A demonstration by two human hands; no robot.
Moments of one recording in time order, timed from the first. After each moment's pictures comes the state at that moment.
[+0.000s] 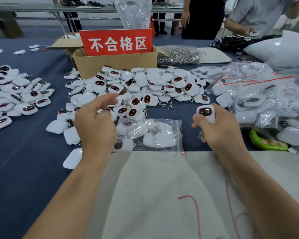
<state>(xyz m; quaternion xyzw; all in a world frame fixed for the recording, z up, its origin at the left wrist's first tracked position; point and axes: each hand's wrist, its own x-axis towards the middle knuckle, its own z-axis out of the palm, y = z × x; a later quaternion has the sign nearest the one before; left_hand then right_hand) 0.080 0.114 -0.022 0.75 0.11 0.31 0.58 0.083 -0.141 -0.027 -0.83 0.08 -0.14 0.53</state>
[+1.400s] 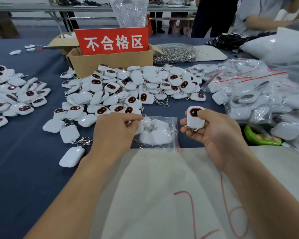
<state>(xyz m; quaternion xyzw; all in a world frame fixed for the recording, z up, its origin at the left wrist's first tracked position) 0.074 0.095 -0.034 0.90 0.01 0.17 0.39 0.067 -0.134 -0.012 -0.59 0.15 0.01 0.80</state>
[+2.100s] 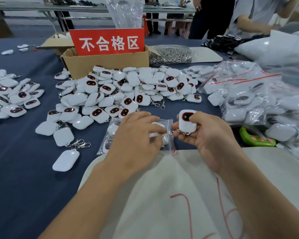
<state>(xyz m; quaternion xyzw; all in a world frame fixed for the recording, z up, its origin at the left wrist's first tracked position) 0.064 0.058 -0.034 0.94 -0.19 0.13 0.26 0.070 -0.131 -0.017 -0.60 0.13 0.04 0.79</state>
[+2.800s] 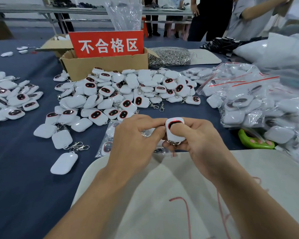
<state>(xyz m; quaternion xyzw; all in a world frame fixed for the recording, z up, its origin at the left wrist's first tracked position) 0.055 0.048 -0.026 0.83 -0.15 0.21 0.49 0.049 -0.119 -0.015 -0.68 -0.06 0.06 0.73</state>
